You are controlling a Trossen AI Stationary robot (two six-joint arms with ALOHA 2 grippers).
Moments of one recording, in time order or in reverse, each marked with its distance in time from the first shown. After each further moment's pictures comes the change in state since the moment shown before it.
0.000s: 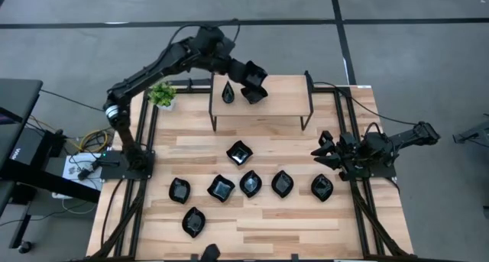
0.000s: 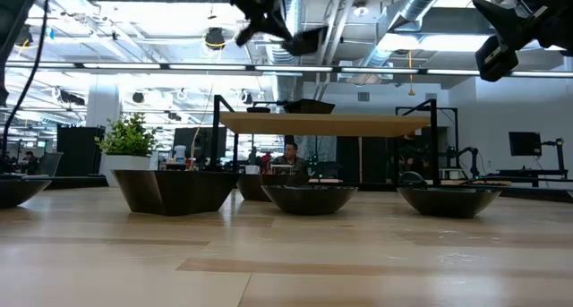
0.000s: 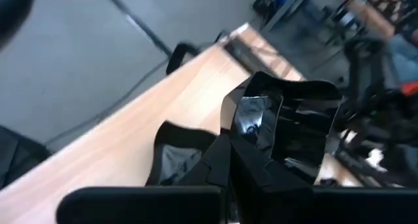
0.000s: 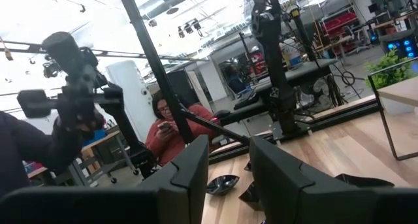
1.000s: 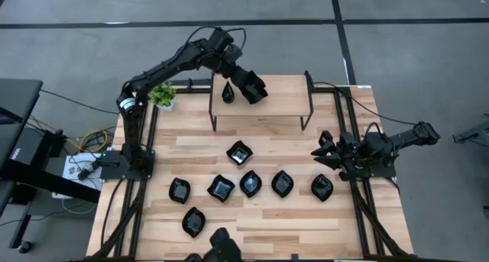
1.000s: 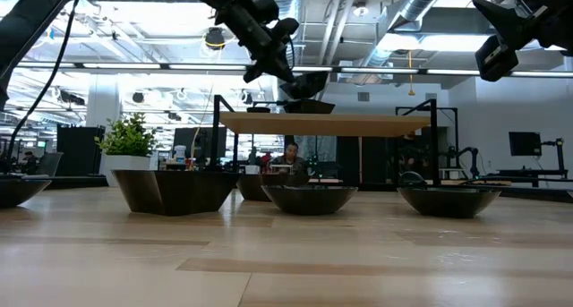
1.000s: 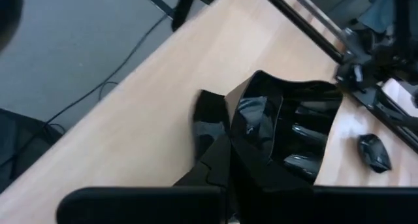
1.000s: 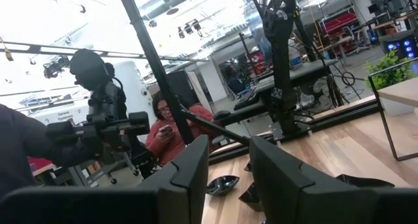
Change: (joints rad) left arm 0.082 0.164 0.005 -0.046 0.130 0.187; right arm 0.000 0.000 0.000 0.002 0.001 0.000
